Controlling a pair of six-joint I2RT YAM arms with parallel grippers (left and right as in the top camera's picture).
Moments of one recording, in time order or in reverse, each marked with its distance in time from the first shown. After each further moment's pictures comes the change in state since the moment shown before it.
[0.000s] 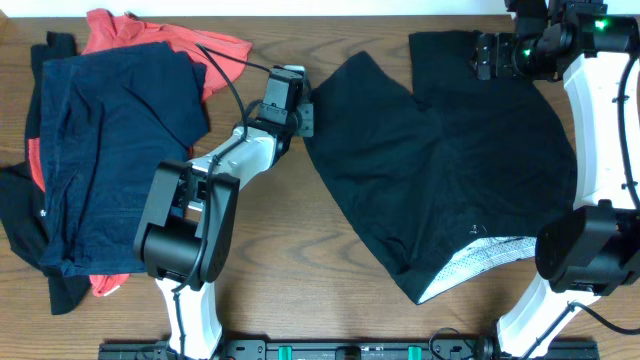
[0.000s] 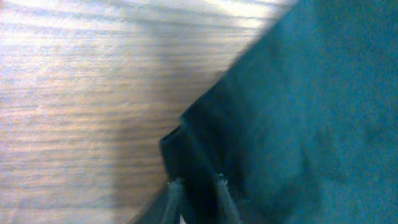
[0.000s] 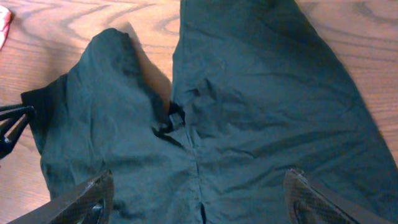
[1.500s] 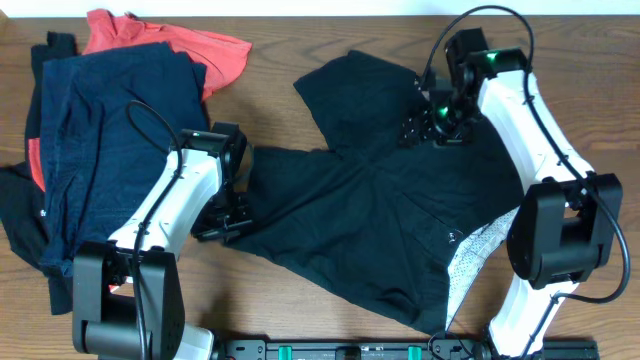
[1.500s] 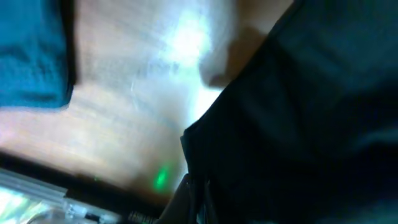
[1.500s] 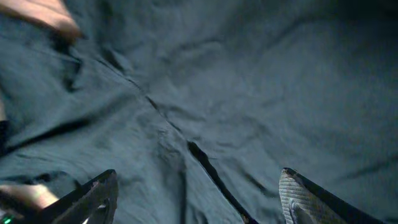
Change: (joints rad) left arm 0.152 -0.387 -0.157 -1.205 -0.034 -0.252; right arm 0.235 0.048 -0.304 -0.105 -0.047 0.113
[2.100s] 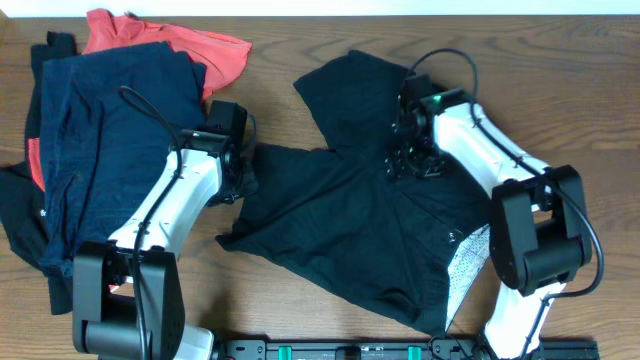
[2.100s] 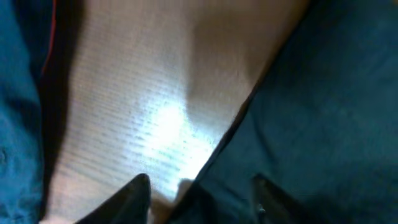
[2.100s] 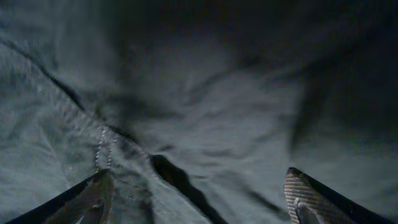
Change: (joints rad) left arm 0.000 0.000 -0.001 0.389 -0.057 0.032; right arm 0.166 0.000 -0.280 0.200 0.223 0.116
